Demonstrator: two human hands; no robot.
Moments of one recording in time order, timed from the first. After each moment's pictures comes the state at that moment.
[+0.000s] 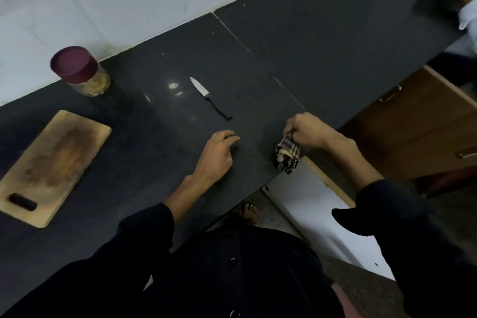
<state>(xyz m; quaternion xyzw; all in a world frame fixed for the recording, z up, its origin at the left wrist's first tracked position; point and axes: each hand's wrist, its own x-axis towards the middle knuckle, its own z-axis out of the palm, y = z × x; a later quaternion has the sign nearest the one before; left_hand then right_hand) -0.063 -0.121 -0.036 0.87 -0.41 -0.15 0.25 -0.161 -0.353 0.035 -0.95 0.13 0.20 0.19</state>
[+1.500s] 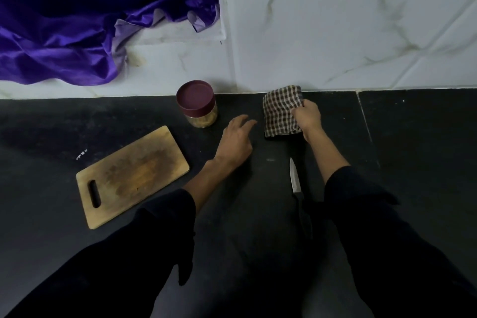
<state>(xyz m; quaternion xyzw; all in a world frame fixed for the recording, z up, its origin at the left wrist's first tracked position) 0.190 -0.097 -0.011 0.97 -0.13 -0.05 0.22 0.251 -0.289 -0.015 -0.77 0.25 0.08 0.58</state>
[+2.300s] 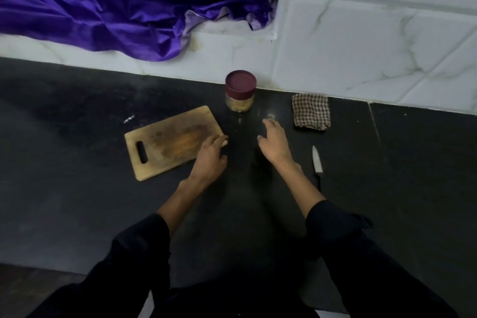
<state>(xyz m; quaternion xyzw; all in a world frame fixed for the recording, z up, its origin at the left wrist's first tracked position) 0.059 0.051 -0.008 0.94 -0.02 -0.03 0.33 0.117 -0.129 0.008 -0.94 0.00 0.08 0.32</state>
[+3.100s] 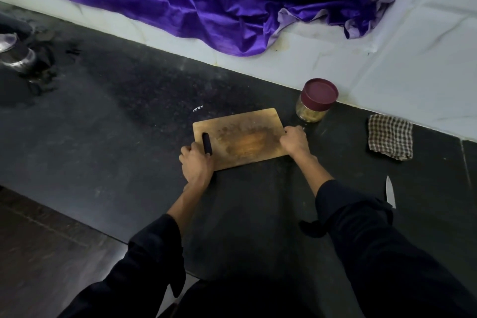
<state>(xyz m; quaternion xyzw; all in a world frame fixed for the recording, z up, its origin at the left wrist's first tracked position) 0.034 0.198 -0.042 0.85 0.41 0.00 0.33 0.178 -0.005 -0.034 -0.95 0.00 0.20 0.23</state>
